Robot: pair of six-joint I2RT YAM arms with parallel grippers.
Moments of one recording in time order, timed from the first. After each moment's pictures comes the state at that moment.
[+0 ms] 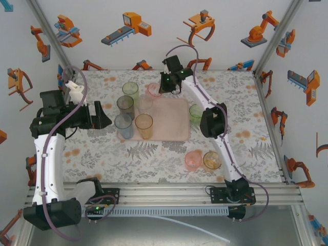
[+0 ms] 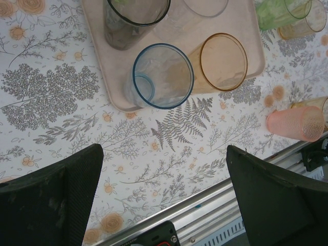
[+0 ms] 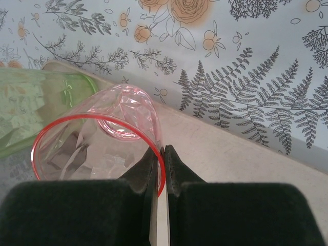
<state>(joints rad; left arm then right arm) 0.11 1.04 1.23 -1.02 0.57 0.10 0.50 2.59 2.56 -0.83 -0.24 0.38</state>
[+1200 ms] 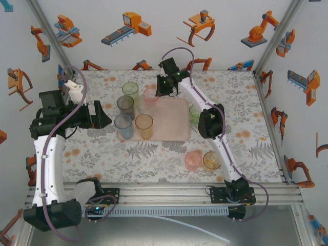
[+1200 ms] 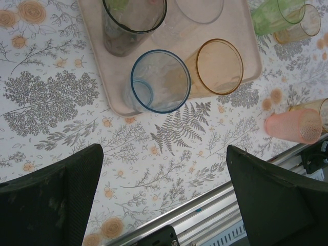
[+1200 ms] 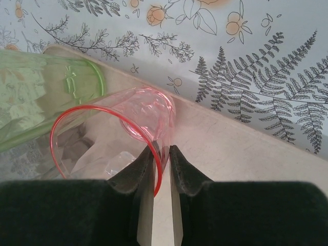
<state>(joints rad) 0.11 1.03 1.23 -1.00 0.58 0.10 0.53 2.60 2.57 -0.85 -0.25 0.38</state>
